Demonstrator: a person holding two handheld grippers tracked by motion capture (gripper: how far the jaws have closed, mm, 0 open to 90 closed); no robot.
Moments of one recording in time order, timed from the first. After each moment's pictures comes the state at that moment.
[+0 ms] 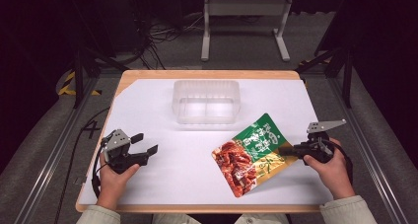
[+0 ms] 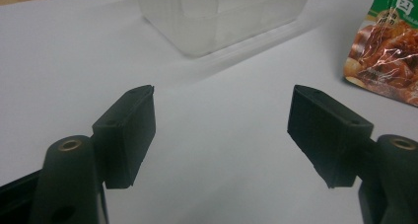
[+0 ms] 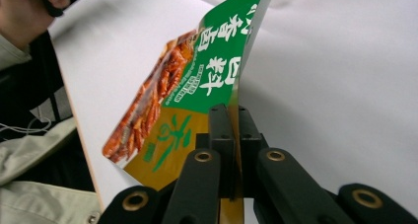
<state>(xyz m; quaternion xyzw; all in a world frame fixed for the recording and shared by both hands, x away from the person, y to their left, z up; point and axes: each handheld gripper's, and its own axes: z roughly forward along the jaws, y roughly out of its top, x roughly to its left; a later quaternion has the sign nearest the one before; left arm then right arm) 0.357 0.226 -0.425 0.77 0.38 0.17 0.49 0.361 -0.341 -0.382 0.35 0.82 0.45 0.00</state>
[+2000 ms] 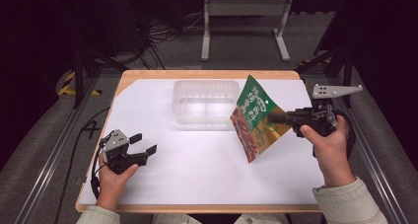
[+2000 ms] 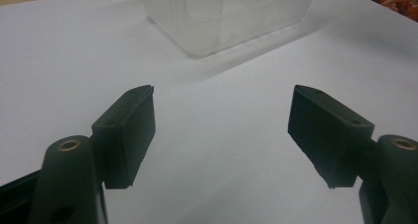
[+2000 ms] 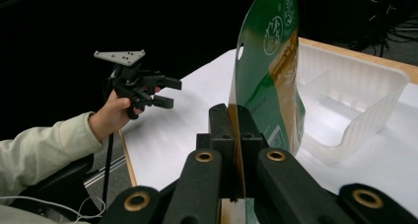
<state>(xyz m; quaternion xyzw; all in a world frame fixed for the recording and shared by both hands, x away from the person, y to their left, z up) 0.356 0.229 -0.425 0.76 0.39 0.18 0.49 0.363 -0.285 -0.257 0.29 0.77 0.56 0.03</state>
